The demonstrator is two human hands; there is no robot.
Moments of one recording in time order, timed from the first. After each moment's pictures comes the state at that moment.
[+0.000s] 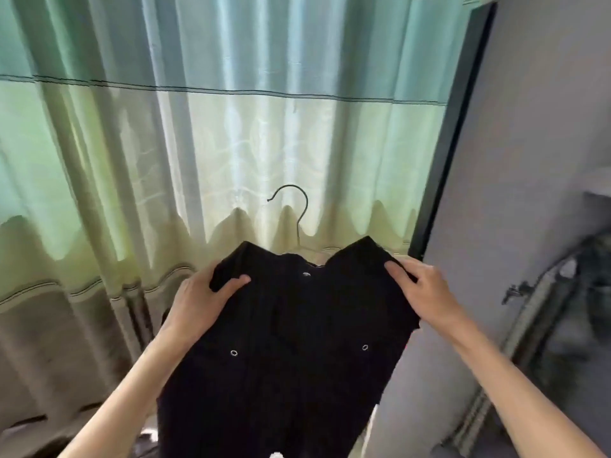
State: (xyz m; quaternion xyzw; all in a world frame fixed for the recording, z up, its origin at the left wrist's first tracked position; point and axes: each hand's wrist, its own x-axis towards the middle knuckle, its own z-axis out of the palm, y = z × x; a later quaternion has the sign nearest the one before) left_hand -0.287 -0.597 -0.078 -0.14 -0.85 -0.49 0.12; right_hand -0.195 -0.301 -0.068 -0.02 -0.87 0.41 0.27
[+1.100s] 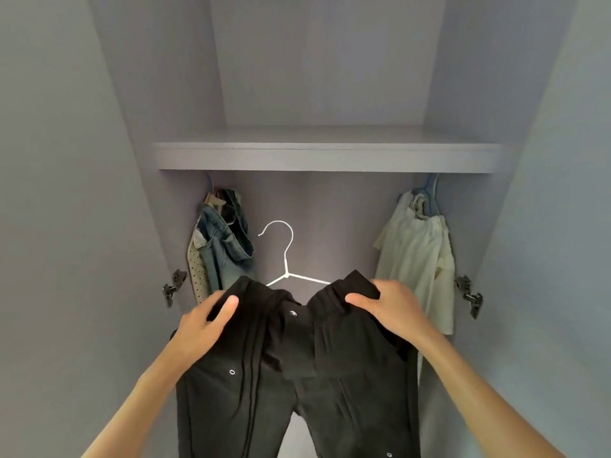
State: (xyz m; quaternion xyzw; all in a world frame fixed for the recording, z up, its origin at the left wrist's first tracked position) left_hand -0.180 -0.081 -0.143 -0.64 -0.63 -0.36 -0.26; right_hand 0.133 -0.065 -0.107 -0.62 -0.71 0.16 0.27
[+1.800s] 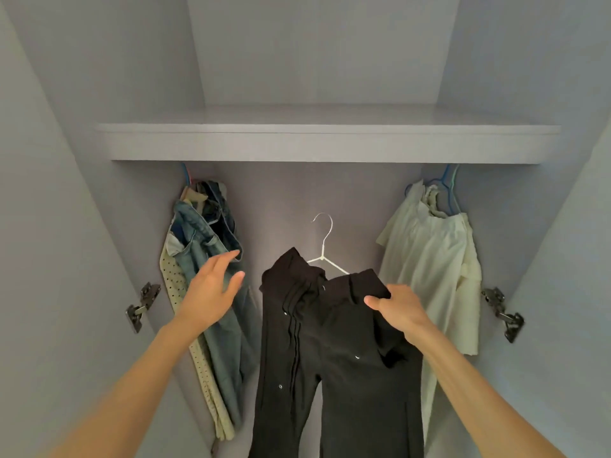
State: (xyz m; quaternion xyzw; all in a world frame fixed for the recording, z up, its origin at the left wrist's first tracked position) left_hand -0.171 0.076 -0.154 -0.73 -0.60 -0.32 -0.11; right_hand 0.141 0.054 -0.156 -0.71 -0.53 0.33 0.32
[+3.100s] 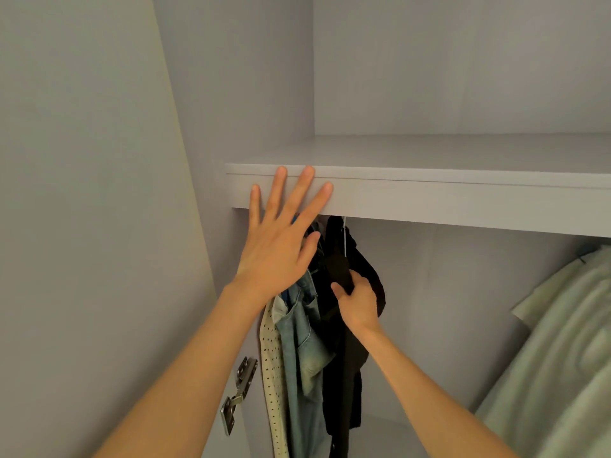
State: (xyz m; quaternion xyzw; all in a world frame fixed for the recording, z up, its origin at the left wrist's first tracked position) left_hand -0.292 0.222 -0.050 -0.74 -0.51 -0.31 0.33; right_hand -0.152 0.275 -0.158 -0.55 -0.63 0.32 0.45
